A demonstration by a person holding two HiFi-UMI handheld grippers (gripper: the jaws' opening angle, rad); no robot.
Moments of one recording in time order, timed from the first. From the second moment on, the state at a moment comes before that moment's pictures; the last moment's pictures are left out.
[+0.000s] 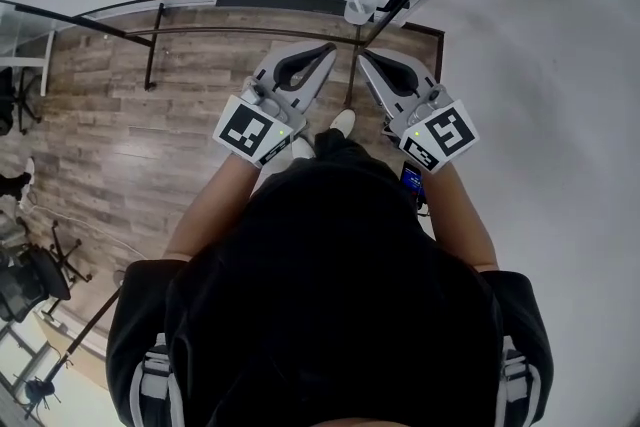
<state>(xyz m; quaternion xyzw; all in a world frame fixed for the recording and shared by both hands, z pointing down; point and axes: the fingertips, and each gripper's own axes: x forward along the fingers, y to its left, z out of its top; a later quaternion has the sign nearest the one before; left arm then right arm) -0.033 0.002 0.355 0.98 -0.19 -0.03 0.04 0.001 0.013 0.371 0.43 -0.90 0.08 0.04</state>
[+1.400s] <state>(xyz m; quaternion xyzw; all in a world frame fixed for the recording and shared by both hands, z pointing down) 0.006 -0.158 0.428 0.98 -0.17 0.04 0.05 0.057 -0.150 0.482 0.52 -0.84 0.13 0.09</state>
